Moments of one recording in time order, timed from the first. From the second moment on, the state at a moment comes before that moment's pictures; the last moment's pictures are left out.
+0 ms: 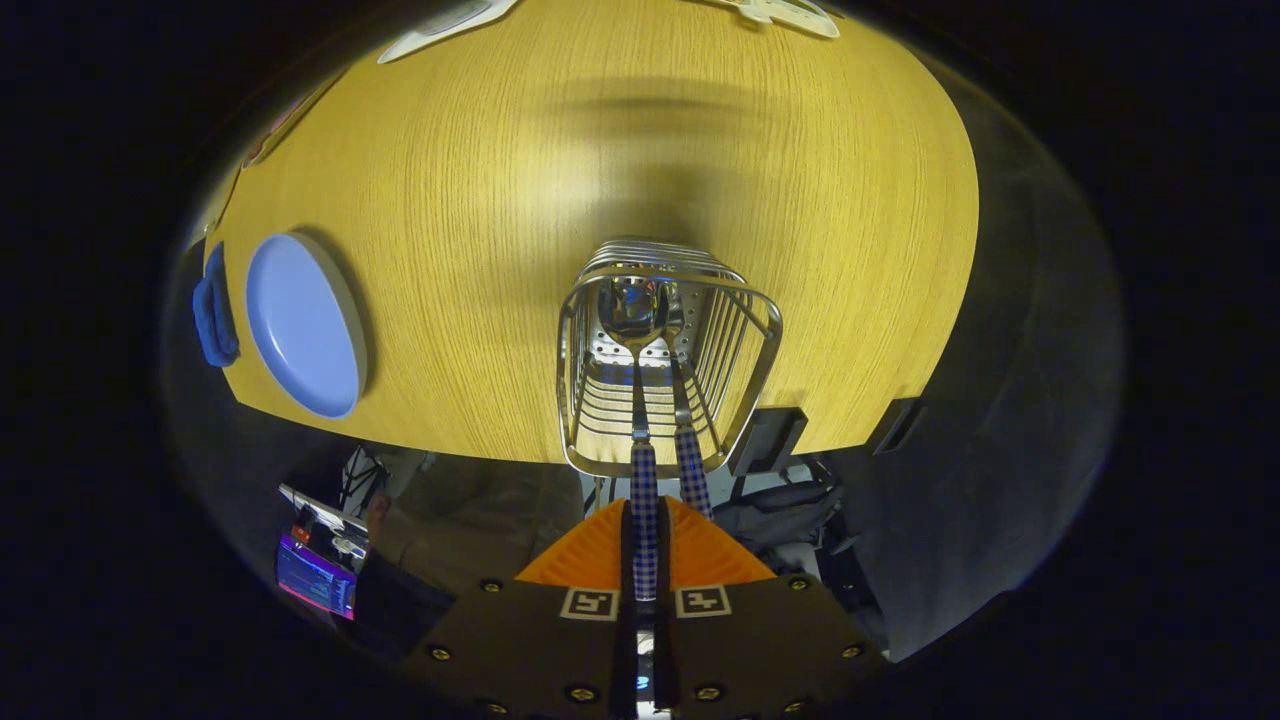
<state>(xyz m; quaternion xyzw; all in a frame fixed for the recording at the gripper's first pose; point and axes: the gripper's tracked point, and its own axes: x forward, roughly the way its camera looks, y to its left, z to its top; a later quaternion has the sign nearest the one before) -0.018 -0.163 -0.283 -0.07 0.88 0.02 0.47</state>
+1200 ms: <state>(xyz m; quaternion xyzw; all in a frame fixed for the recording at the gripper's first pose) 0.010 -0.102 -0.213 0.00 0.59 0.01 0.81</state>
